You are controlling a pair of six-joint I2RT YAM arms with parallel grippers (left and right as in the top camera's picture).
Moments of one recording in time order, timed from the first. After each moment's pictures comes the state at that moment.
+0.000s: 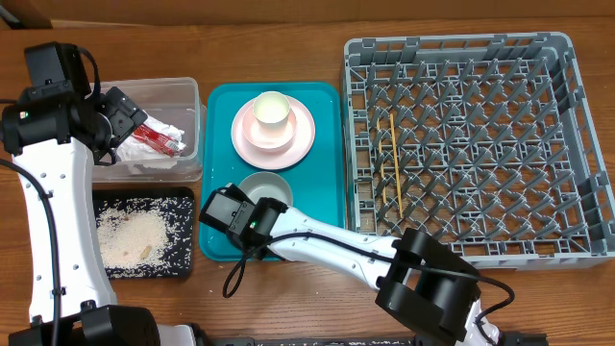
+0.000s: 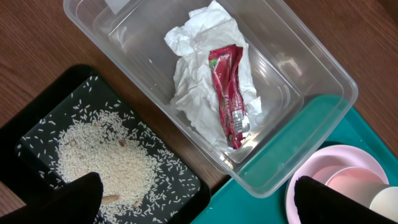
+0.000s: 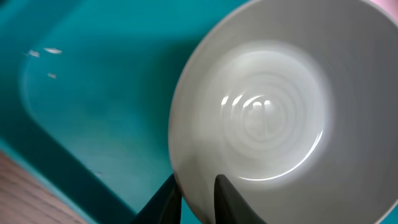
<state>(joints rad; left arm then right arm) 0.27 1.57 1.63 -1.17 -0.14 -0.58 1.11 2.09 1.57 -0.80 0.22 0.23</state>
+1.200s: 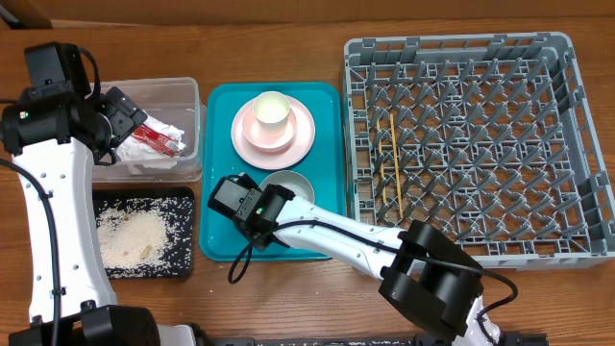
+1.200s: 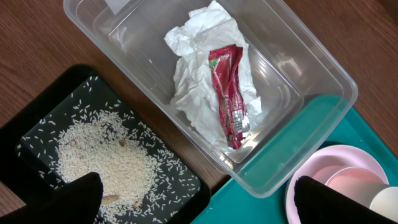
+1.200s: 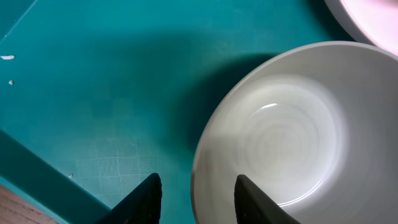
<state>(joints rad) 0.27 1.57 1.63 -1.18 -0.14 -0.58 1.06 2.09 1.59 -0.84 0.19 0.28</state>
